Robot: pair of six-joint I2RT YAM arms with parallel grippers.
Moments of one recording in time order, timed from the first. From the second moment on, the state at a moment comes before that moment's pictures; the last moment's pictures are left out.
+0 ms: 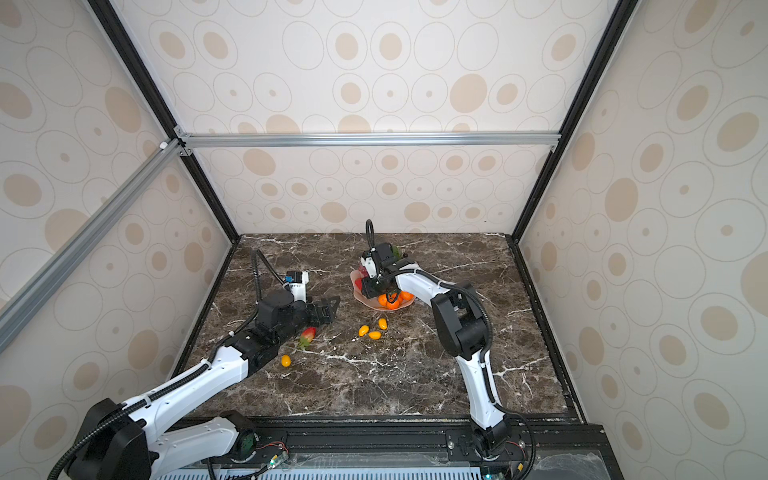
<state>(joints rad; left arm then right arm) -0.53 1.12 0.65 0.05 -0.06 -0.48 0.55 2.17 1.69 -0.51 -0.23 0.16</state>
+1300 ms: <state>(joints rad) -0.24 0.87 0.50 -0.09 0.06 -0.57 0.77 1.86 1.42 -0.34 -0.23 0.00</state>
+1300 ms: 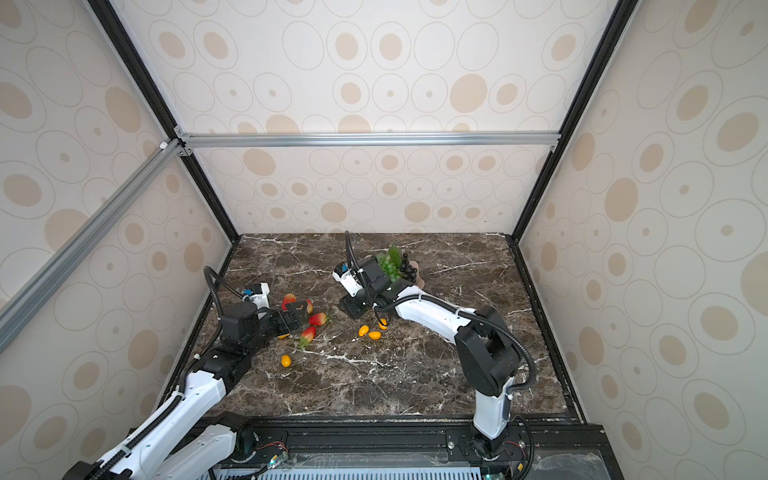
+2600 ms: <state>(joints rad) -0.11 1.85 1.28 -0.42 -0.07 -0.32 0.84 1.35 1.01 -0.23 -0.09 0.13</state>
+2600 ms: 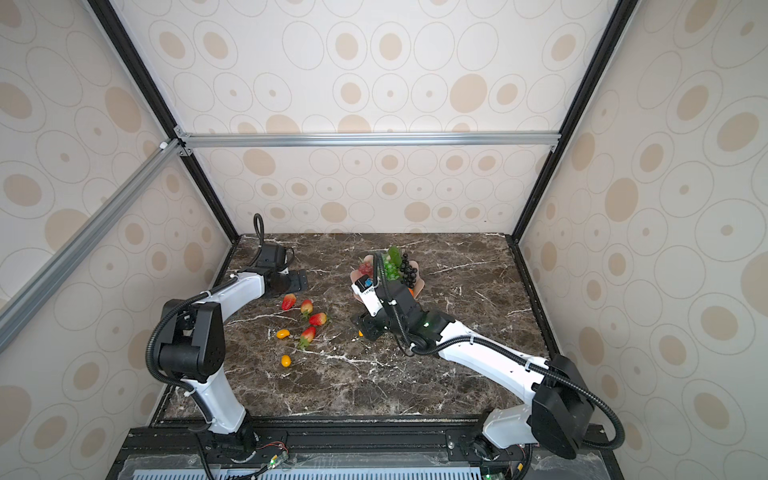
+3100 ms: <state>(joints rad) -0.11 2.02 1.43 -0.52 -0.07 -0.25 0.84 1.34 0.99 -0.24 -0.05 0.13</state>
